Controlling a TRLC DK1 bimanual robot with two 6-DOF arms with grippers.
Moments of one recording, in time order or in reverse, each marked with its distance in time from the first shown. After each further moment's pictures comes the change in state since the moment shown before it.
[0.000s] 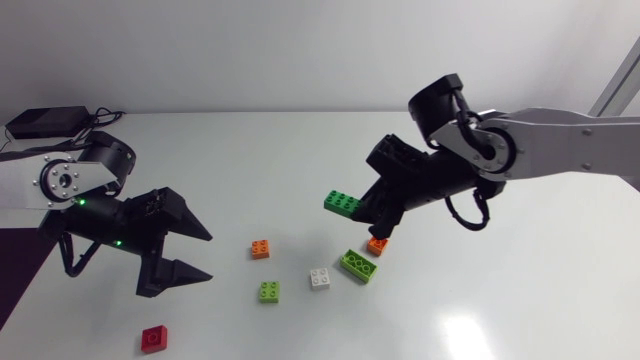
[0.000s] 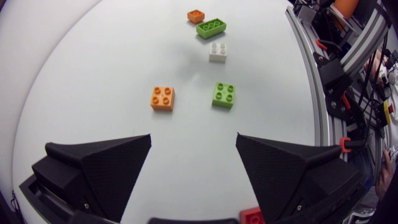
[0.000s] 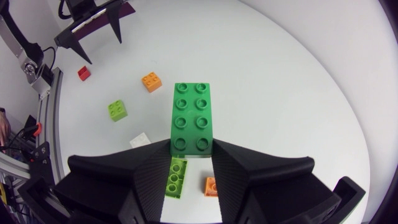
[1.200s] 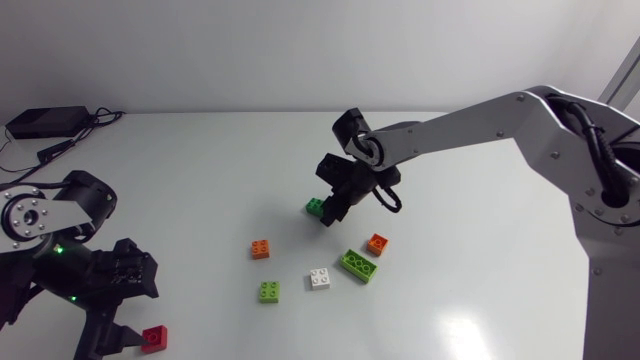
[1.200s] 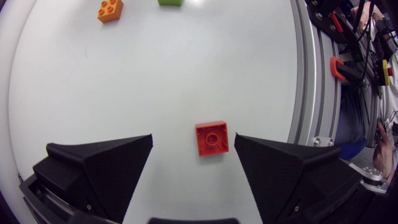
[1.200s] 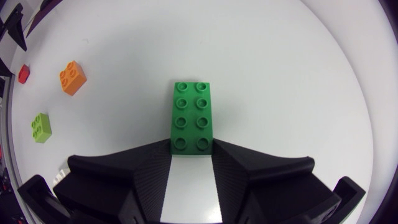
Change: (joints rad) left arm 0.020 -0.187 -0.161 -0.236 -0.412 0.145; right arm 0.051 0.581 0.441 -0.024 0.206 0.027
